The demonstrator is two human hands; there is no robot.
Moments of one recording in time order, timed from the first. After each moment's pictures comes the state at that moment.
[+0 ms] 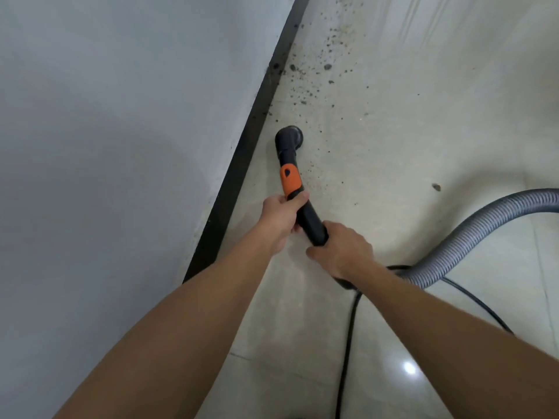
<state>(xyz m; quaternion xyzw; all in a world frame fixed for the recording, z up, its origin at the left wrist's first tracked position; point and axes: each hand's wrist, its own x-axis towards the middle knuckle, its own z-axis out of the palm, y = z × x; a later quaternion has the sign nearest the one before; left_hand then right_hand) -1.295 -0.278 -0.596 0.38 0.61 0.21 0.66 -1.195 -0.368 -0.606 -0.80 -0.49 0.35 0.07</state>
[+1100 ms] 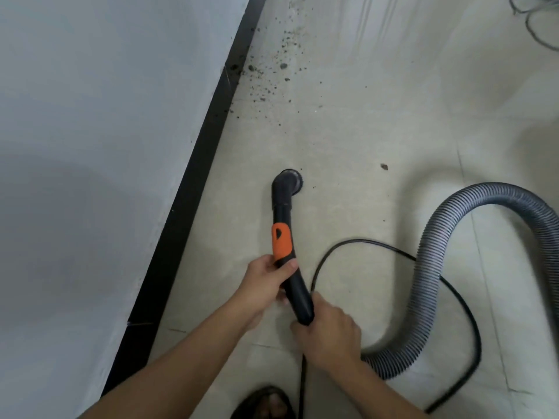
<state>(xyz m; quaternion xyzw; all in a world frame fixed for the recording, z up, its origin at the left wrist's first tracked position) -1.328 -0.422 -0.606 0.43 0.55 0.13 0.70 -1.242 -0.536 -0.602 -0.84 -0.41 0.35 0.09</state>
